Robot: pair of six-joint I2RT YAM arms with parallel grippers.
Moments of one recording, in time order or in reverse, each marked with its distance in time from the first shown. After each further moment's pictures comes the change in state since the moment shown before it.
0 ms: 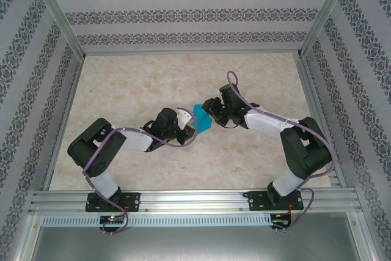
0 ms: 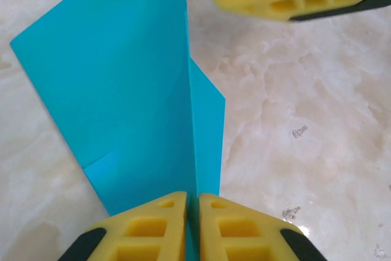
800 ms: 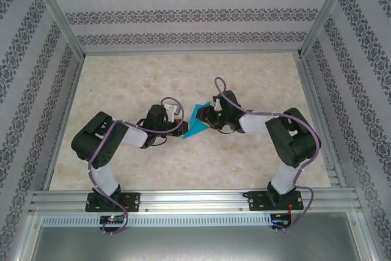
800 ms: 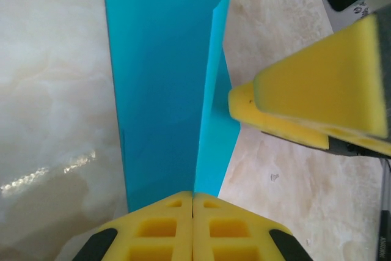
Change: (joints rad) left arm 0.151 0.090 -0.029 0.155 0.232 -0.537; right arm 0.003 0.169 -0.058 0.263 -0.214 -0.193
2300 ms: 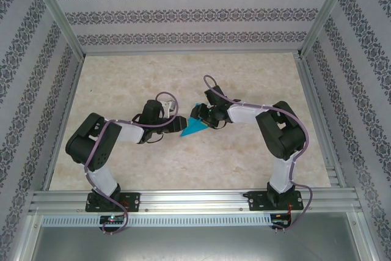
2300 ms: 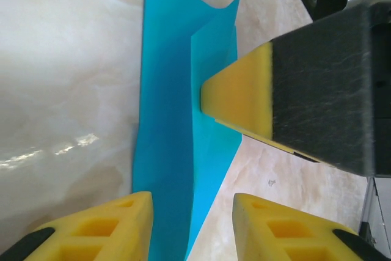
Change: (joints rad) left arm 0.059 -0.075 0.043 -0.180 0.025 -0.026; right arm 0.059 0.127 0.246 -0.358 0.183 0.003
